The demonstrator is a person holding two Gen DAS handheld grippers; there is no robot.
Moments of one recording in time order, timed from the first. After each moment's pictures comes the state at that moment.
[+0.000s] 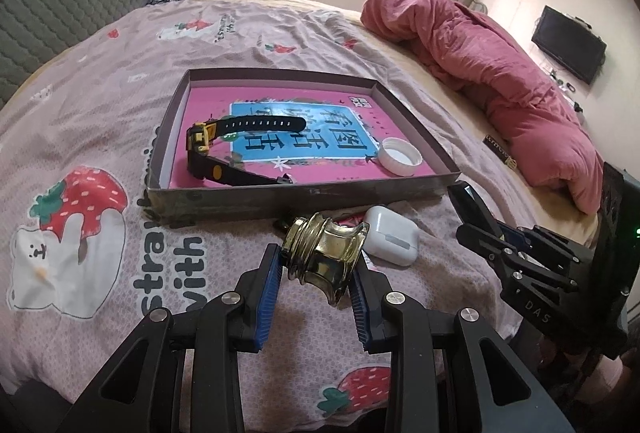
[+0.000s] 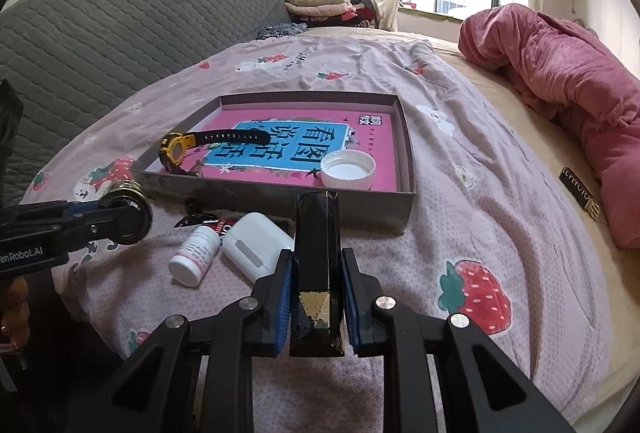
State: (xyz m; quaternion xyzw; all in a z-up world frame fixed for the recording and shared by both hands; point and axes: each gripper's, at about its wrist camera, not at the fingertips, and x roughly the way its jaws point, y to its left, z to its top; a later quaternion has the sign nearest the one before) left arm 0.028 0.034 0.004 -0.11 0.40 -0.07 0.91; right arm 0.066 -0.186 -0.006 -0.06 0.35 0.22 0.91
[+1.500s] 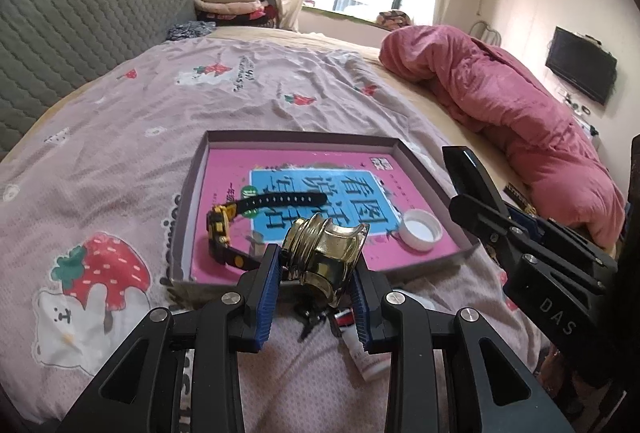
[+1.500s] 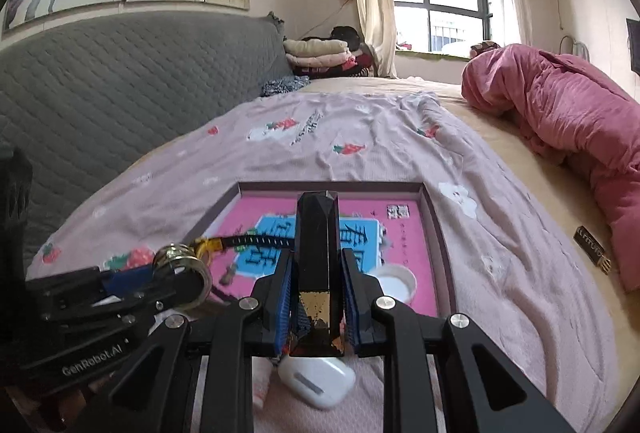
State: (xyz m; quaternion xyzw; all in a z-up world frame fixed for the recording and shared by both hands) left arm 0.065 0.045 0.035 -0.11 0.35 -0.02 0.93; right arm 0.100 -0.137 0.052 -0.01 0.27 0.23 0.93
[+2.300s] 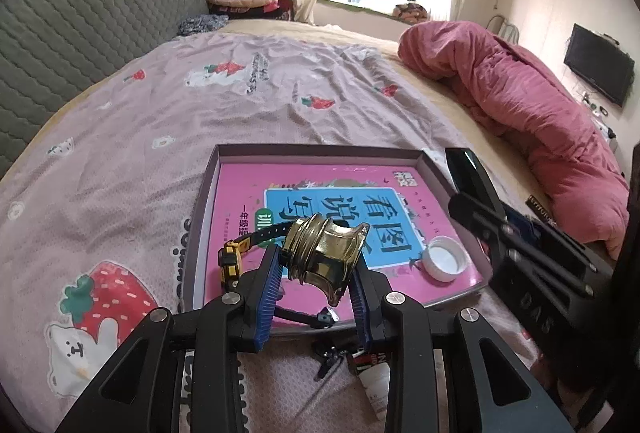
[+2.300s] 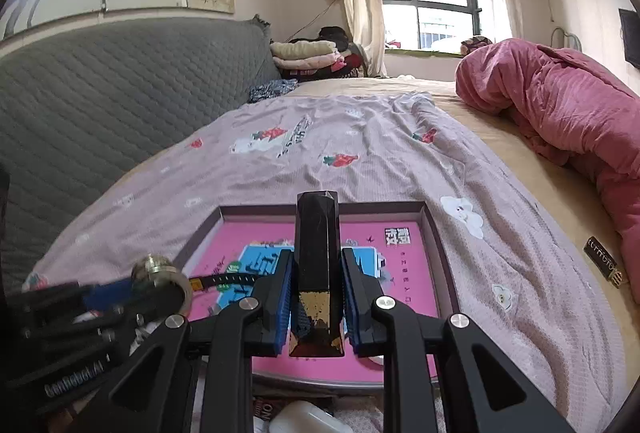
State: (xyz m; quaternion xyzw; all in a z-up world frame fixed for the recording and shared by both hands) left arm 0.107 0.052 0.043 -0.10 0.37 0.01 0.92; right arm 0.145 -0.128 0.046 -0.01 0.28 0.22 0.94
